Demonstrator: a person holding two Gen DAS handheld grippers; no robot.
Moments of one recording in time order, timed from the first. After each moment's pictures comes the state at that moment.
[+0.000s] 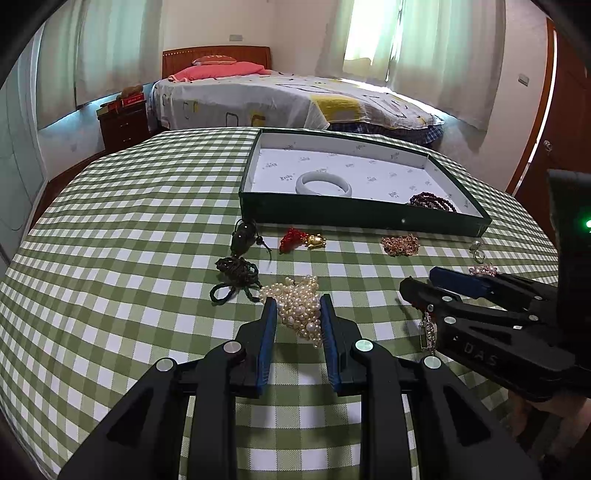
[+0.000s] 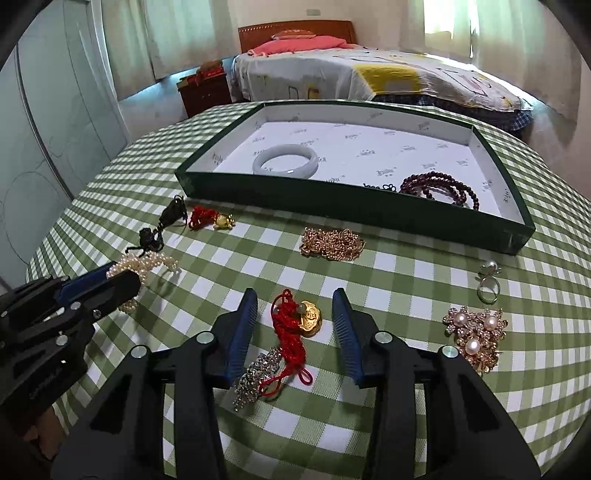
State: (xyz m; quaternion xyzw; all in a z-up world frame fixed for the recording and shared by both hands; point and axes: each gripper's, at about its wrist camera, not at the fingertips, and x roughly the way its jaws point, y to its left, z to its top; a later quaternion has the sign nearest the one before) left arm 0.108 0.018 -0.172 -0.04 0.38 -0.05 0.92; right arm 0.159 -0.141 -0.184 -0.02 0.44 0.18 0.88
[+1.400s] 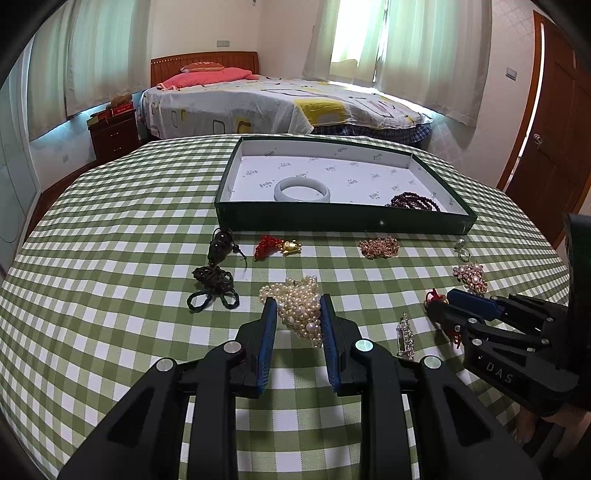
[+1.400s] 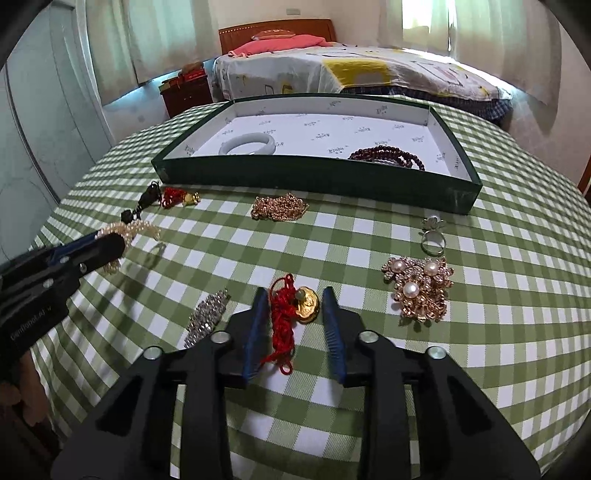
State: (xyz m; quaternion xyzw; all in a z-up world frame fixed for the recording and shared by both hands) left arm 0.107 0.000 -0.167 -0.03 0.37 -0.07 0.92; right arm 0.130 -0.179 -0.187 -0.02 0.43 0.14 0.89
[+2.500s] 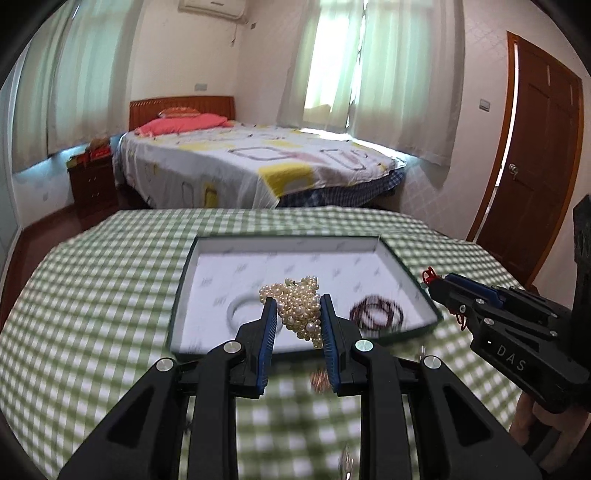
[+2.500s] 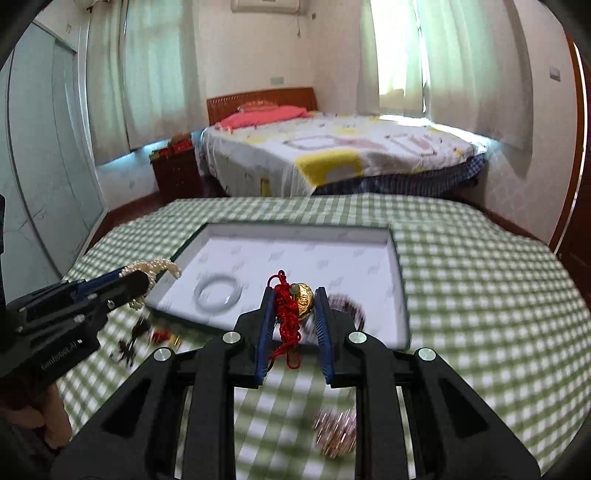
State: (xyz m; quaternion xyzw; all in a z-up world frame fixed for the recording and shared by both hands) left arm 0.182 -0.037 -0.093 -0.03 0.28 -0.12 0.95; right arm 0.195 -0.219 -0.083 0.02 0.29 0.11 0.95
